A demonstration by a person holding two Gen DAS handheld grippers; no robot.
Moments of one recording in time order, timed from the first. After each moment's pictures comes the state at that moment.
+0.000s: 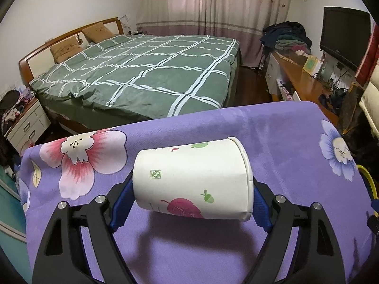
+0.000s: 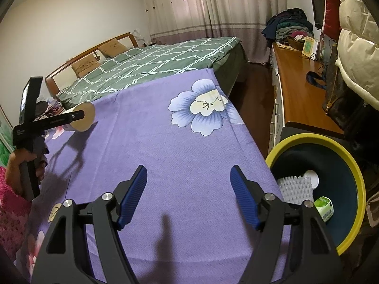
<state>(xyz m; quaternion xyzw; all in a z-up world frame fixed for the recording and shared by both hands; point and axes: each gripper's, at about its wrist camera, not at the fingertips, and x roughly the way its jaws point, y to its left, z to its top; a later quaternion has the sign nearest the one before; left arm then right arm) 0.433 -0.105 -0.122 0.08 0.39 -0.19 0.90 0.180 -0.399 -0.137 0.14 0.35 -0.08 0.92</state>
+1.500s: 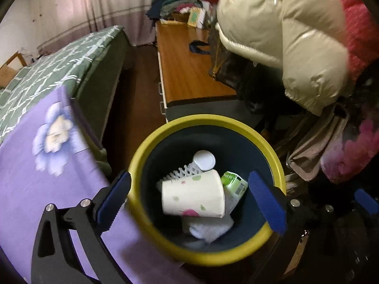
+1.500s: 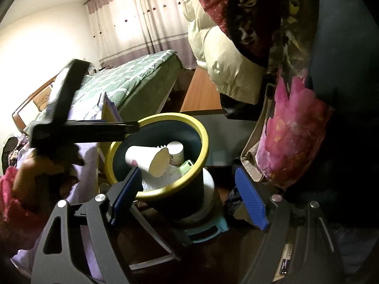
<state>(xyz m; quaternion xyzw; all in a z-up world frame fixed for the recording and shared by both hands) 0.171 -0.467 -0.124 0.19 0.41 -0.41 0.79 -0.060 -0.556 -0.129 0.19 0.31 -0.22 0.90</state>
